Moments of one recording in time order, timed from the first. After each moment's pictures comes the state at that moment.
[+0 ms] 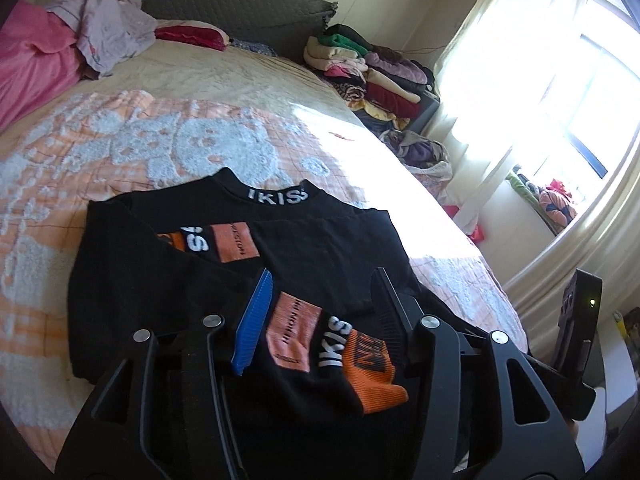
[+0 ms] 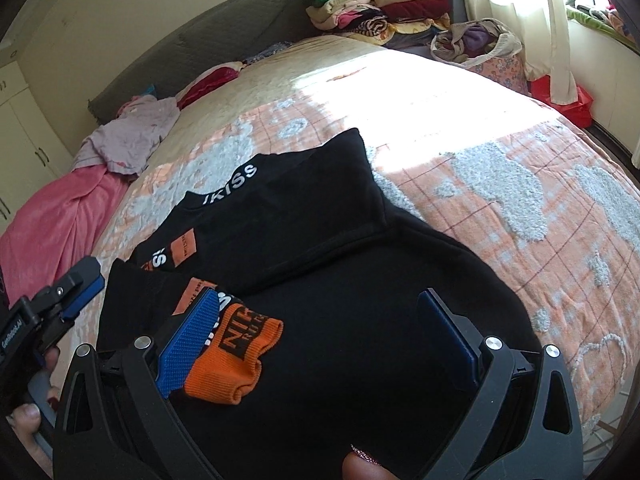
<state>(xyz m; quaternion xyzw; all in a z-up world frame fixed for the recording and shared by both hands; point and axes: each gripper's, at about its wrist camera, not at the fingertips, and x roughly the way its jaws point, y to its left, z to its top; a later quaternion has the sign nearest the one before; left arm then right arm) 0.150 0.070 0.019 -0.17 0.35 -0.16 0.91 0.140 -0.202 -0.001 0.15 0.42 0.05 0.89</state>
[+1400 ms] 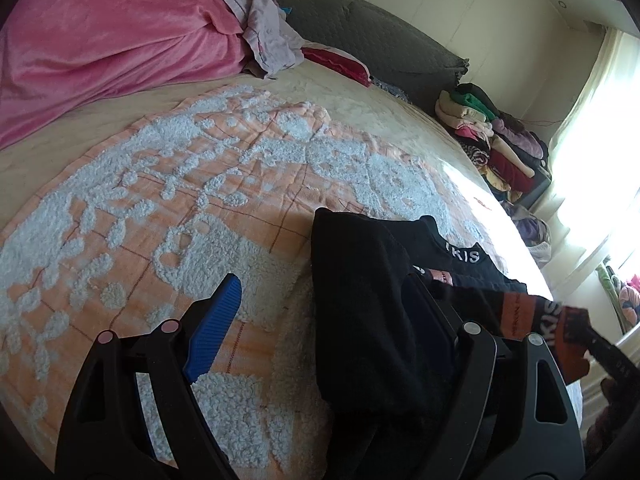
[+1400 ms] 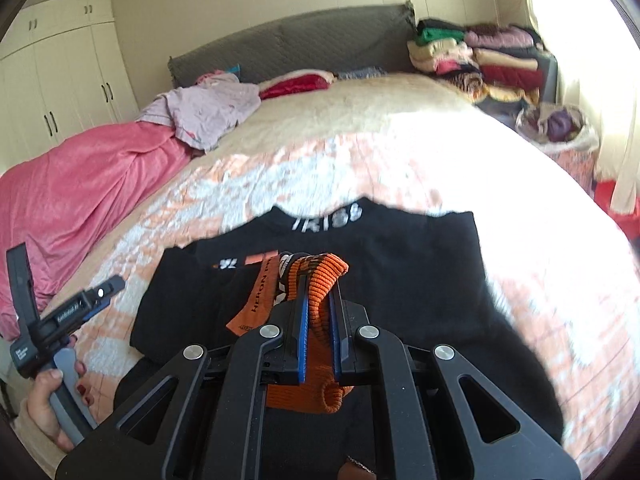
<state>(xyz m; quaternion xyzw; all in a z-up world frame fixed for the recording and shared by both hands) 0.132 0.201 -0.024 -0.23 0.32 0.05 0.92 0.173 -0.128 0.042 0.03 0.34 0.16 0.93</state>
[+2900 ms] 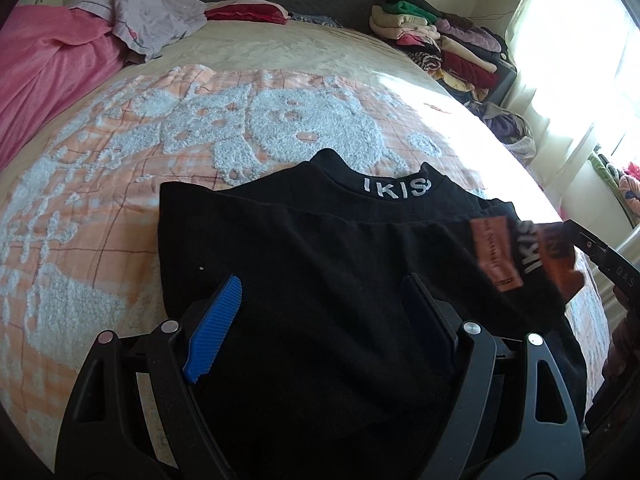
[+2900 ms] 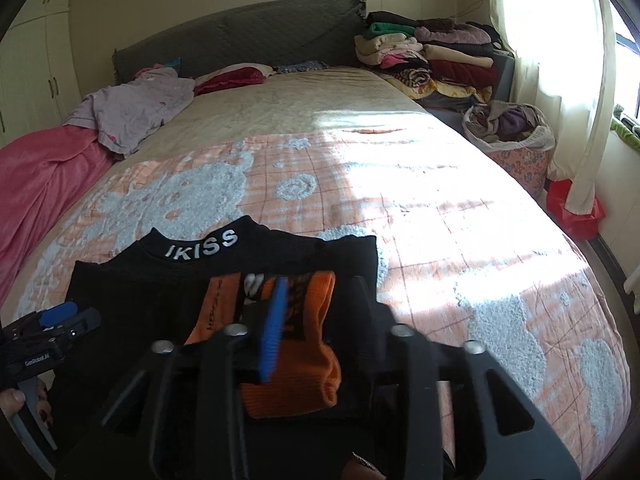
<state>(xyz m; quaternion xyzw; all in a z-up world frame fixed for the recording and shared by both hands) 0.229 0.087 -0.038 -0.10 0.42 -0.05 0.90 0.253 -0.196 0.014 0.01 0.37 0.06 0.93</state>
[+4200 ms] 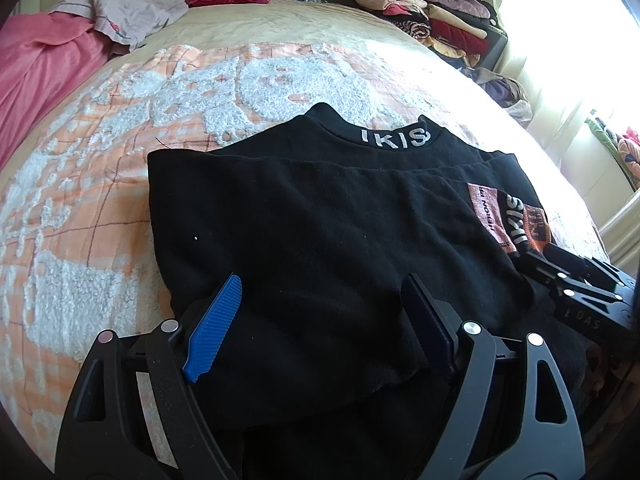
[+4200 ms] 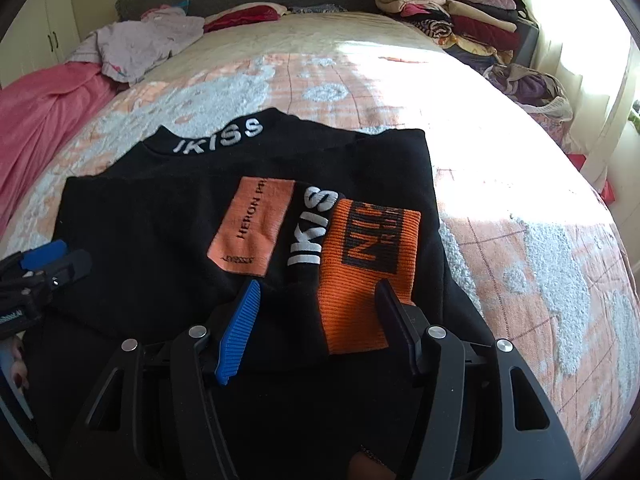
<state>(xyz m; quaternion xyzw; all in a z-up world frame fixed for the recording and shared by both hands) 0.219 0.082 -0.056 -0.06 0.46 -0.07 0.89 0.230 -0.159 -0.041 -0.02 0.45 0.08 0.89</state>
